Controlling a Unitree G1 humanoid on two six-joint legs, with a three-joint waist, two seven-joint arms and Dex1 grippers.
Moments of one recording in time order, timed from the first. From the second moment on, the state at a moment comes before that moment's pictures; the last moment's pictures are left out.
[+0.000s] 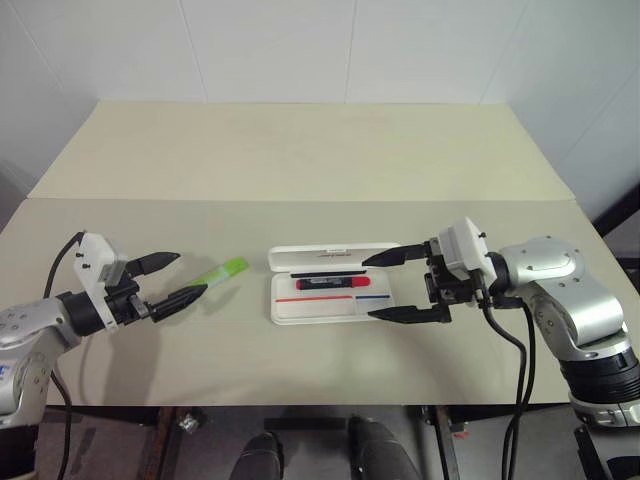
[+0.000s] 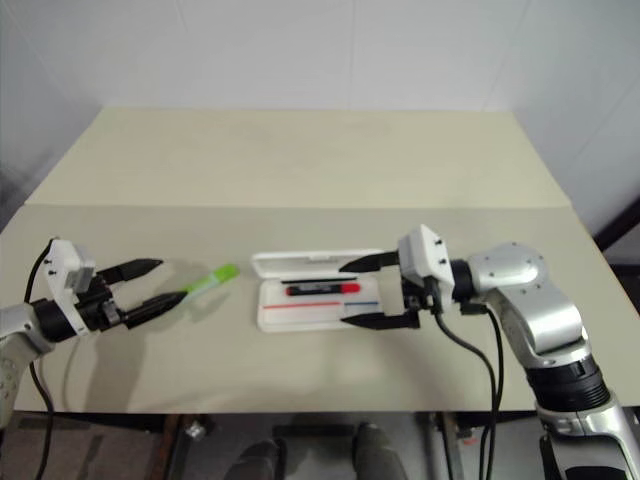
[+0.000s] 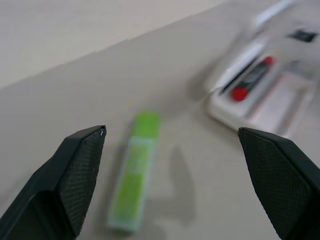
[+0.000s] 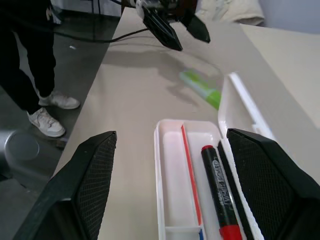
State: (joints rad) left arm -0.15 0.83 0.38 -0.03 -0.56 0.44 -0.89; right arm -0.54 -0.72 0.07 -0.22 0.51 0.33 1.31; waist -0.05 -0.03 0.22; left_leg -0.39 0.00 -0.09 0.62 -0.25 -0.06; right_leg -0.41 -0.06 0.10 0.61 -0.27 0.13
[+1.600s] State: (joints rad) left arm -0.79 0.79 -0.03 0.92 -0.11 0.04 -1.31; right arm -0.45 -0.75 -0.06 -0.18 0.59 0.35 1.28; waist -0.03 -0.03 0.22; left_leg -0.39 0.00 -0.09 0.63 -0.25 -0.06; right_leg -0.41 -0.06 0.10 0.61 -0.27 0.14
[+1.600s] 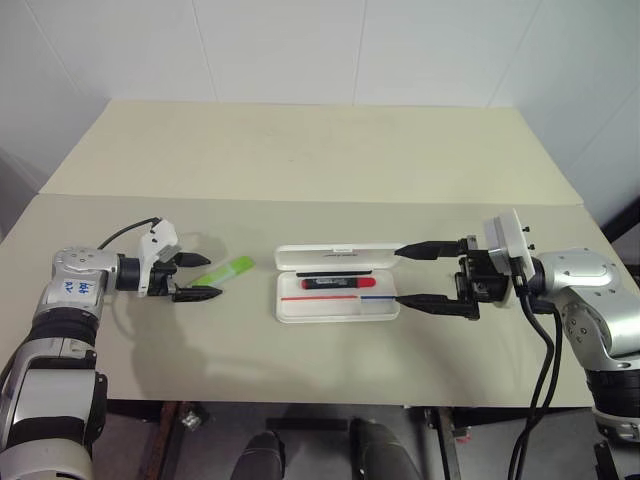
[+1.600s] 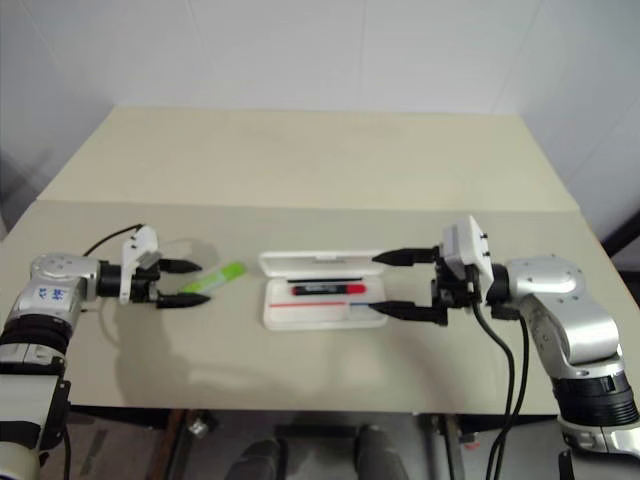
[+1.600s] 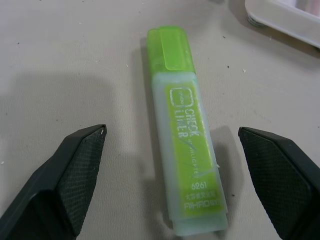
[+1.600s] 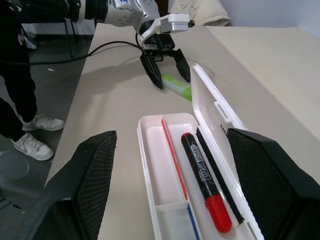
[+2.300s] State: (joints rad) left arm -0.77 0.77 -0.02 0.83 -0.11 0.11 -1.31; right arm -0.45 -0.74 -0.06 -0.18 0.58 0.35 1.26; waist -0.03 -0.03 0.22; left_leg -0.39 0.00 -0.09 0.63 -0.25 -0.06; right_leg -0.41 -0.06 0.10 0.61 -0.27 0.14
